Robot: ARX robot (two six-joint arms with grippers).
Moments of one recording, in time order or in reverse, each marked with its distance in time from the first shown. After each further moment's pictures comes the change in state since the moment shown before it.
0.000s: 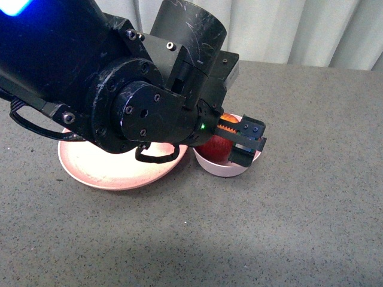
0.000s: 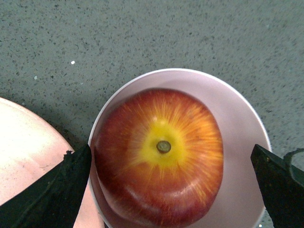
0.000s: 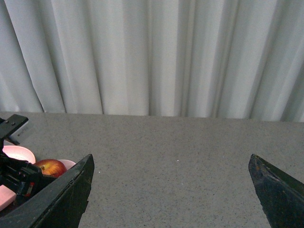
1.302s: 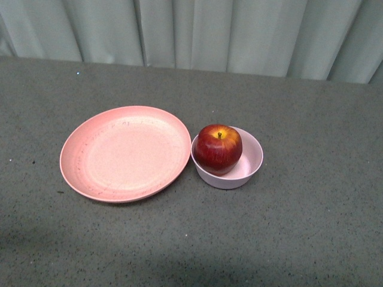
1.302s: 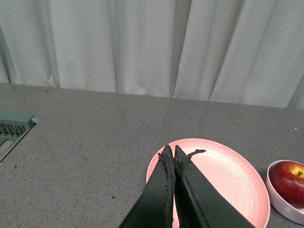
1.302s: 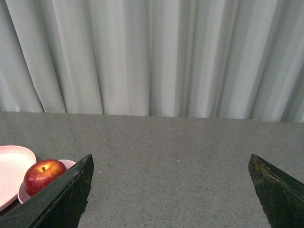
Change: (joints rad) left arm 0.429 -1.242 -1.059 0.462 -0.145 0.047; right arm 0.000 0.000 0.000 0.000 0.000 0.000
